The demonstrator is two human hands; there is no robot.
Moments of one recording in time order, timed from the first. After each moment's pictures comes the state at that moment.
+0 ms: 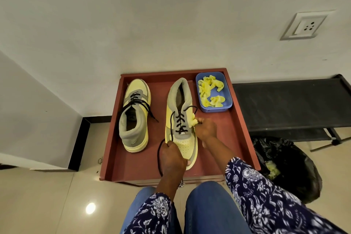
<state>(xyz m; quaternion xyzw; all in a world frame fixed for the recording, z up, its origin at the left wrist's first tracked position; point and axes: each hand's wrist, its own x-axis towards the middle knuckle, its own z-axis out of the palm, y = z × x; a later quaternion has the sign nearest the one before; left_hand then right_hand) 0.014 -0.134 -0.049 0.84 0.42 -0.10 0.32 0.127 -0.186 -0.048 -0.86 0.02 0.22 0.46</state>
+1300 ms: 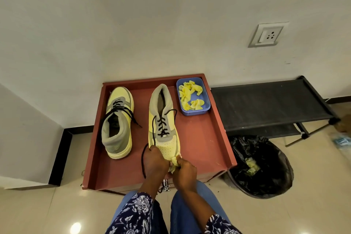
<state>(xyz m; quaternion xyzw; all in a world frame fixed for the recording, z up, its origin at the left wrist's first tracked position) 0.010 -0.134 -0.053 0.85 0.41 -0.09 0.31 0.012 -0.232 -0.059 -0.89 -0.02 0.23 0.40</state>
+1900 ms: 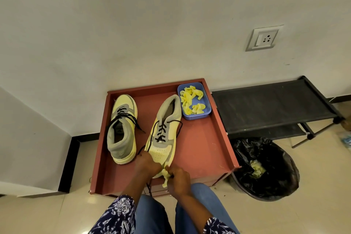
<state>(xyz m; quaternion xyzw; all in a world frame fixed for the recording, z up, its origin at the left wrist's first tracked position) -0.001 -0.095 -0.038 0.86 0.39 -0.16 0.28 -0.007 -0.215 -0.063 -0.88 -0.13 0.26 0.38</state>
